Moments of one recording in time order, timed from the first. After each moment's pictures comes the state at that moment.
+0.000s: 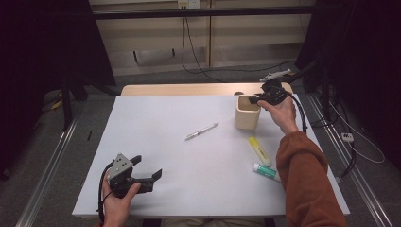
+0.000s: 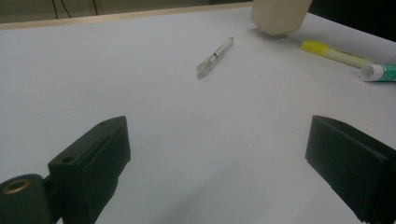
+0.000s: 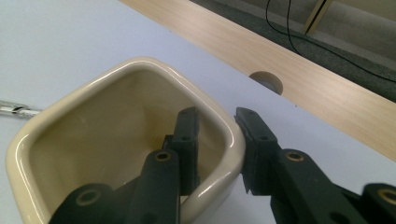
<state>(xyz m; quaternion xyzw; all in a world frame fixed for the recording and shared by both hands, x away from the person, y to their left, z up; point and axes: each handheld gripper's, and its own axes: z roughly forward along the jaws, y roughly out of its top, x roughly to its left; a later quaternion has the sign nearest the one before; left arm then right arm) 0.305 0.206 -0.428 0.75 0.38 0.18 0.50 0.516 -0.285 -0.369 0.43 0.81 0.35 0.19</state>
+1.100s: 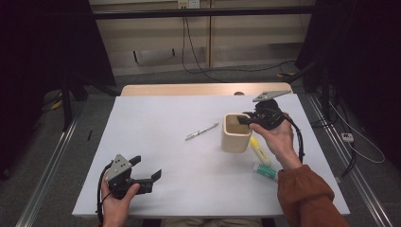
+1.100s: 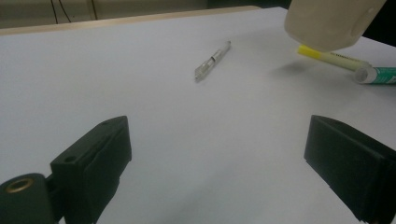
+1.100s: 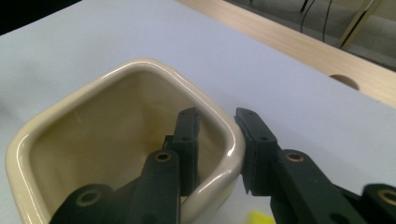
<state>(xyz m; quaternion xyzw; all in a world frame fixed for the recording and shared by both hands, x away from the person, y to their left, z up) 0.301 0.208 -0.424 0.75 0.38 0.19 0.51 0.404 -0.225 -0.337 0.41 0.80 0.40 0.16</state>
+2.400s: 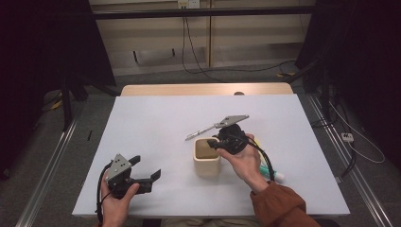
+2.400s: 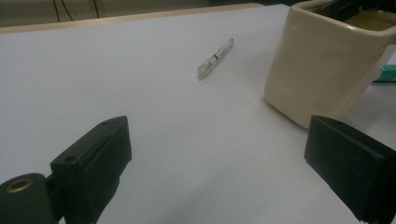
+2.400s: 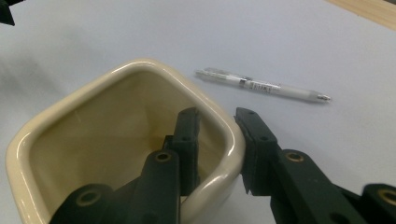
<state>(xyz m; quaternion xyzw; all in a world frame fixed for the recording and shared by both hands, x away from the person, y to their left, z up) 0.303 0.209 -0.426 0.76 0.38 0.18 0.50 0.374 -0.134 -0.380 0.39 0.83 0.38 0.14</state>
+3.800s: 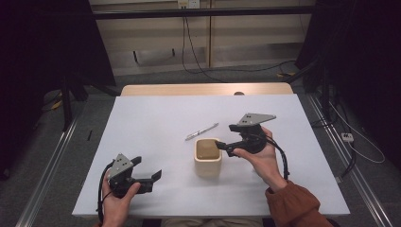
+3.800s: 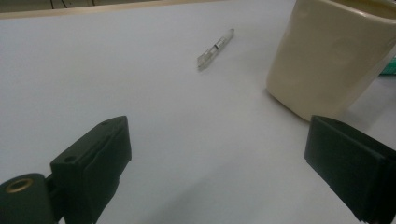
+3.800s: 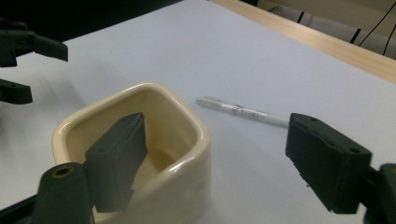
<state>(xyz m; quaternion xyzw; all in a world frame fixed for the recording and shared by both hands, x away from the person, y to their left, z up) 0.307 0.209 -0.430 0.76 0.38 0.17 0.49 0.365 -0.184 -0.368 0.34 0.80 0.47 0.15</state>
